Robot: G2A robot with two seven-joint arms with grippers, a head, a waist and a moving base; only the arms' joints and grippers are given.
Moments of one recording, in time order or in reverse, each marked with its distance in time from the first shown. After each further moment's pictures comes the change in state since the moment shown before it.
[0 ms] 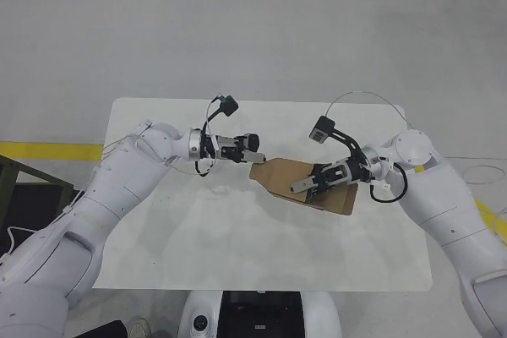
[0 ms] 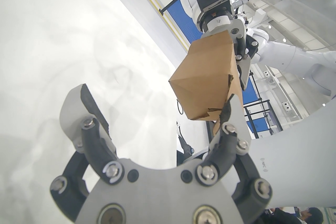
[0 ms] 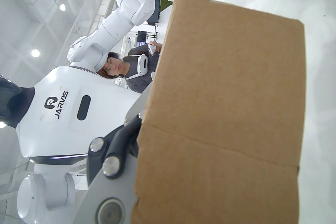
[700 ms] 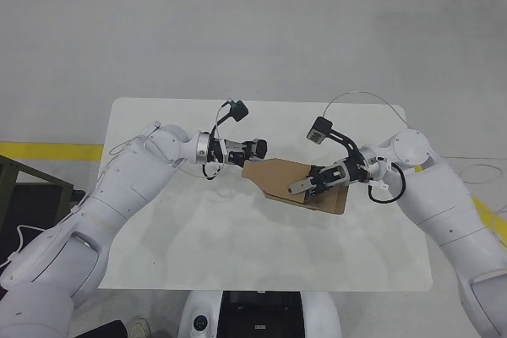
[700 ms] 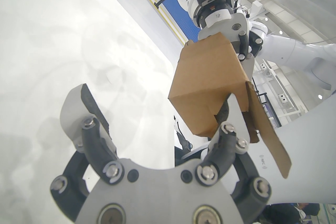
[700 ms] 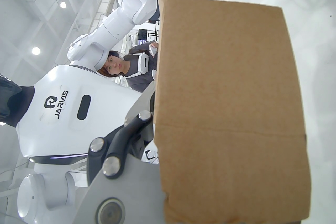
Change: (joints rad) left arm 0.008 -0.033 0.013 -0.016 -0.008 -0.002 -0.046; right arm 0.003 -0.008 -0.007 -0.003 0.002 -0.002 -0.003
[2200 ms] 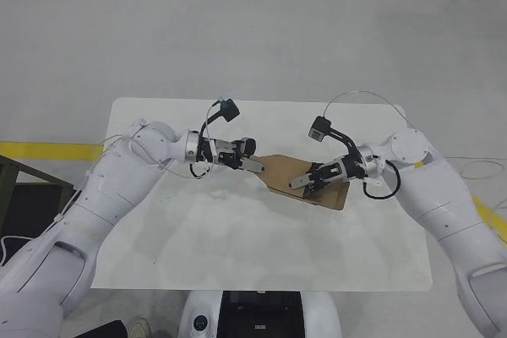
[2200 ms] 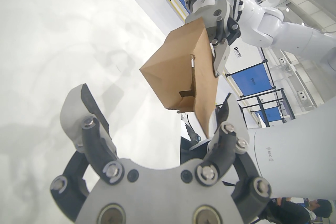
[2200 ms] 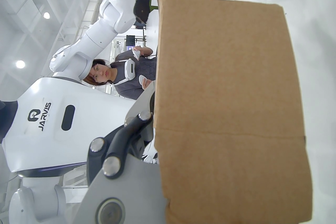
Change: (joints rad) left arm 0.059 0.069 -0.114 -0.121 0.121 0.071 -0.018; right arm 0.034 -0.013 -0.026 0.081 -0.076 -0.029 -0.029
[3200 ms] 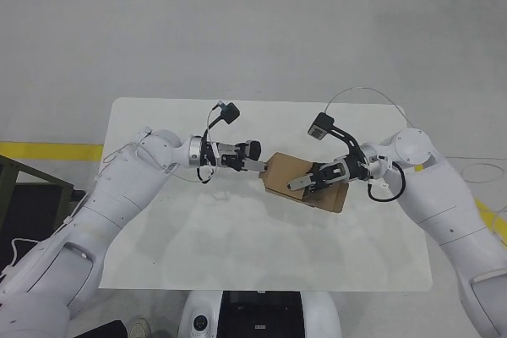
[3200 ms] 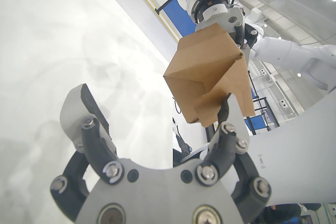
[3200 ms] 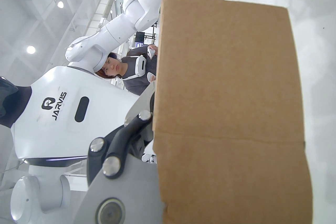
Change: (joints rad) left arm 0.018 -0.037 0.015 0.056 -0.095 -0.052 0.016; right arm -0.034 0.013 0.043 -0.095 0.062 0.009 0.009
